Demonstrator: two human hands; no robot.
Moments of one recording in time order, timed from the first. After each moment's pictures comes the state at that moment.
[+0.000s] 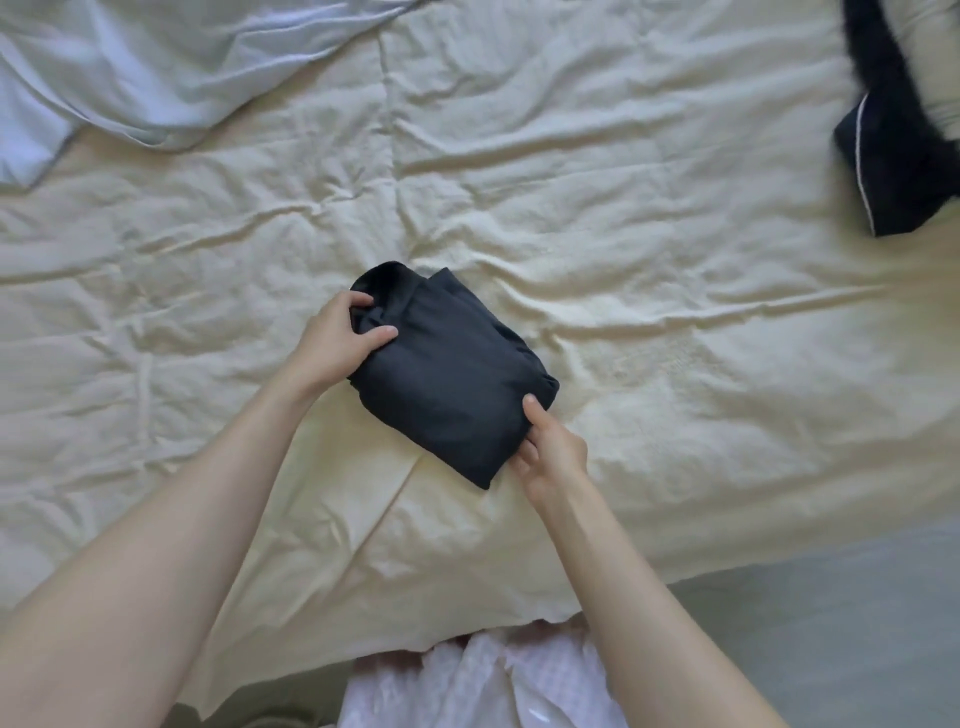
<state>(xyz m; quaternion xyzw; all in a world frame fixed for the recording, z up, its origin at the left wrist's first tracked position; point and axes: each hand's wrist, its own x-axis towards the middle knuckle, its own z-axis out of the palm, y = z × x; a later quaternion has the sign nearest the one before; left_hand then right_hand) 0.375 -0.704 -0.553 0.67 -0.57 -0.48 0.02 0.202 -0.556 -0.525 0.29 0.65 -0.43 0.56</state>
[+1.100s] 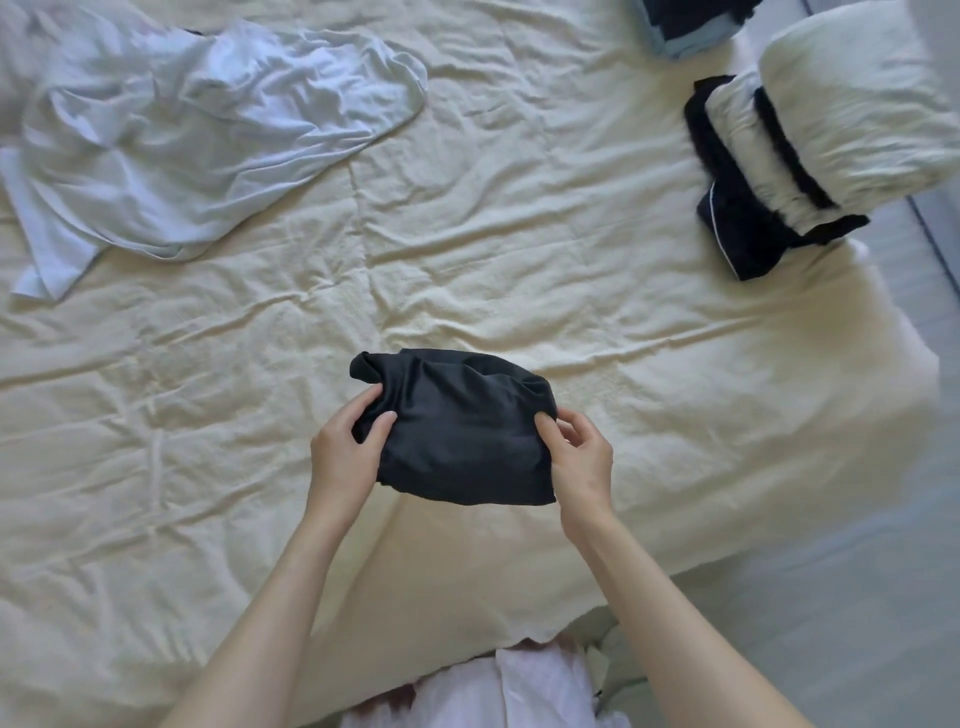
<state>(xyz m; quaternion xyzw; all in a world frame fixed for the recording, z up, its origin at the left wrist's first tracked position) 0.347 -0.619 -0.471 0.65 -0.56 -0.48 0.20 0.158 -0.531 -0.458 -0.03 0.76 -0.46 0.46</state>
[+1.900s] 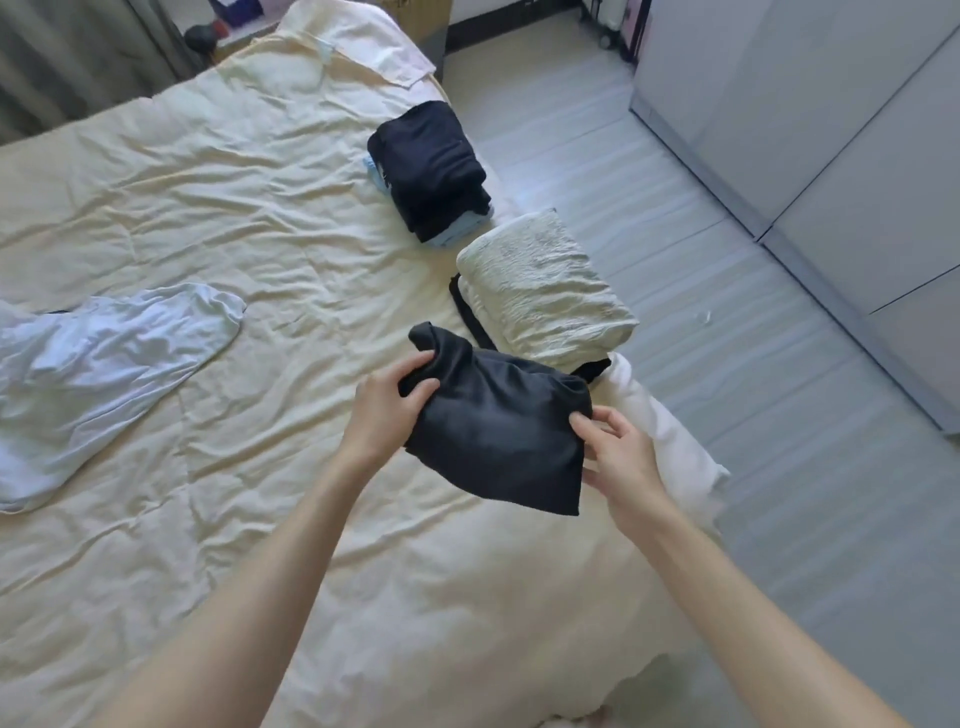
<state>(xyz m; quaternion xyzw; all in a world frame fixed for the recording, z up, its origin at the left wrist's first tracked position) -0.071 -0.694 -0.341 0.50 -0.74 -0.42 0.15 -0.234 -0.535 -0.349 0.00 0.69 -0.54 0.48</state>
